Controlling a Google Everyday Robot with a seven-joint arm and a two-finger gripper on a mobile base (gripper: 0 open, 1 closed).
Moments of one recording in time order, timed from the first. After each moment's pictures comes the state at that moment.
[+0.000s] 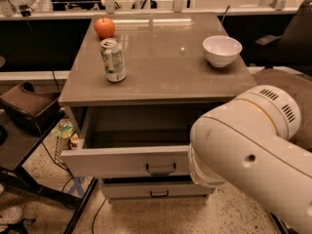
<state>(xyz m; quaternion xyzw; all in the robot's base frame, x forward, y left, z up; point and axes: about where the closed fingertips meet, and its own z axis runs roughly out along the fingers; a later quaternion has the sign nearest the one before) 0.374 -0.102 0.767 -0.71 0.68 -0.09 0.12</state>
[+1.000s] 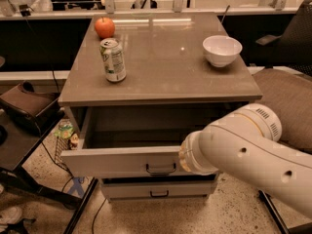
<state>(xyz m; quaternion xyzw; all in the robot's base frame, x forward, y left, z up) 0.436 -0.088 0.716 -0.73 0.64 -0.09 0.20</state>
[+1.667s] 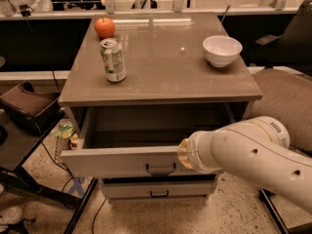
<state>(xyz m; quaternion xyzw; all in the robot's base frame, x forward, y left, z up) 0.459 -0.085 0.705 -0.74 0.61 -0.08 0.27</state>
